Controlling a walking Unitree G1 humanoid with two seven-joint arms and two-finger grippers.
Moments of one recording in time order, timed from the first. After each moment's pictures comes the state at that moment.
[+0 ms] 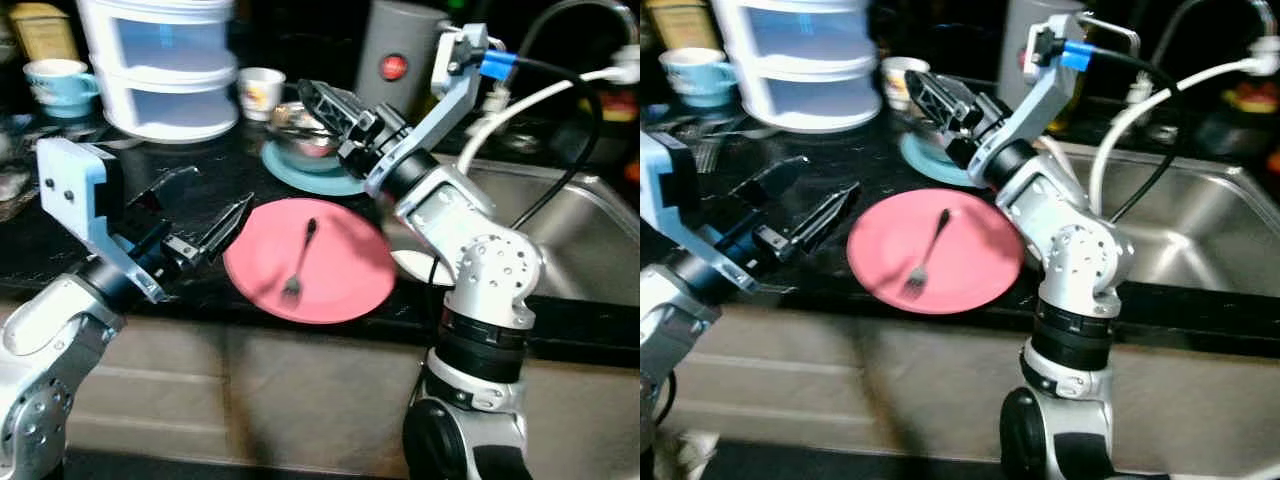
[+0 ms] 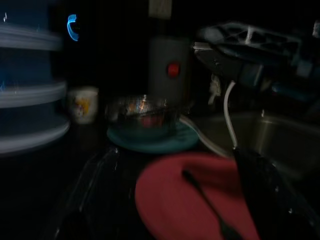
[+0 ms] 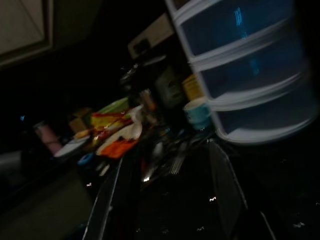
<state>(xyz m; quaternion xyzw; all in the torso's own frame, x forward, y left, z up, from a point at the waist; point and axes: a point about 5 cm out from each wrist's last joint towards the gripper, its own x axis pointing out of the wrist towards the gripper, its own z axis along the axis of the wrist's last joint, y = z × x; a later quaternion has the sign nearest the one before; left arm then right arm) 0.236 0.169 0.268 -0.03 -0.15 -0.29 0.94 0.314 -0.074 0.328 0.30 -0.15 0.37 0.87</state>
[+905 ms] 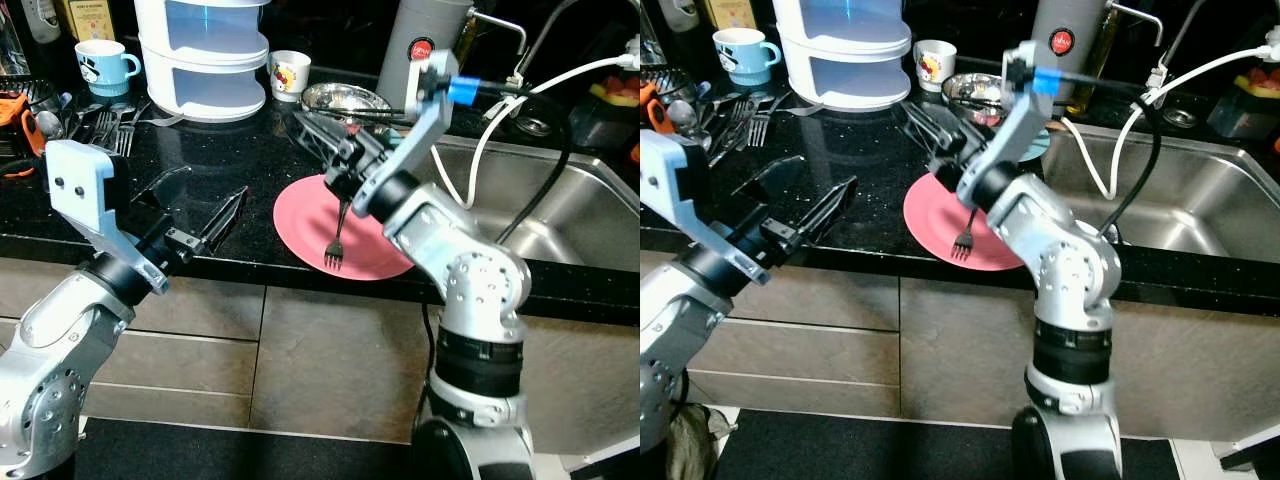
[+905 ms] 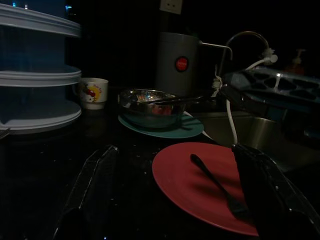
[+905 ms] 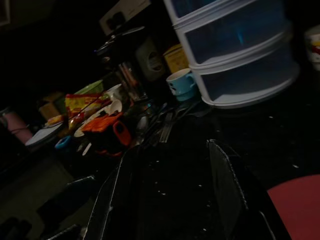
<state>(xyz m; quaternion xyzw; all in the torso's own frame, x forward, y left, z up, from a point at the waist) 0.246 0.173 0.263 -0.04 -0.15 -0.25 0.95 0.313 -0.071 0.301 0.28 -0.11 0.36 0.88</state>
